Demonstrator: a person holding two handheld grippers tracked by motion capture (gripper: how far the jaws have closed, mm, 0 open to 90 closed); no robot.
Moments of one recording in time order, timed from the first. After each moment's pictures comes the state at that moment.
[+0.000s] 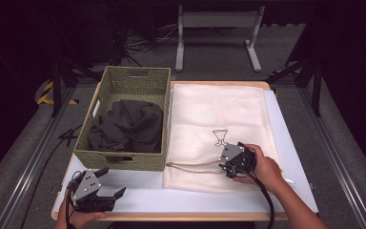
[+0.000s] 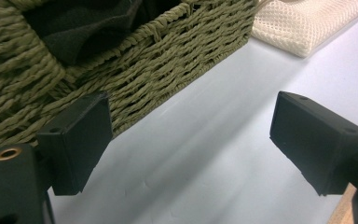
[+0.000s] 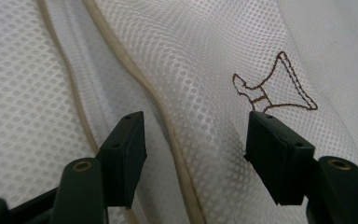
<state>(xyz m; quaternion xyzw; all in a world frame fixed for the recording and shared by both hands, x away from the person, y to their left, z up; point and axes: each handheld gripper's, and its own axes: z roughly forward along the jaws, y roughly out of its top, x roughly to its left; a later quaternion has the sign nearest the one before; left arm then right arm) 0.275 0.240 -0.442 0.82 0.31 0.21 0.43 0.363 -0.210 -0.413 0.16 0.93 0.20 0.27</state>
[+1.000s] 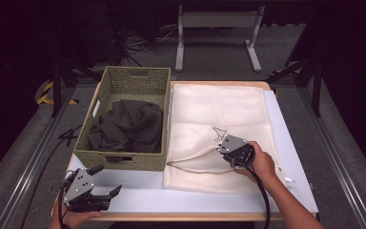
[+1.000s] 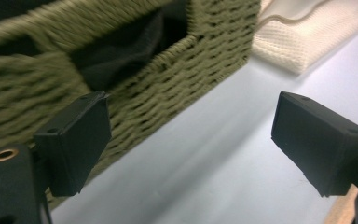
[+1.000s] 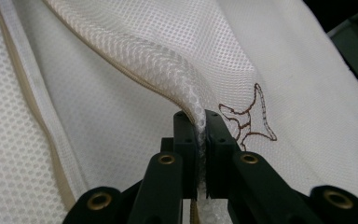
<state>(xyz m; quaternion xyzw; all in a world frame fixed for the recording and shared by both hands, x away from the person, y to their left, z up) 0.270 0.252 -0.420 0.80 0.30 0.24 0.45 0.370 -0.206 -0.392 0.19 0.90 0.27 0.30</state>
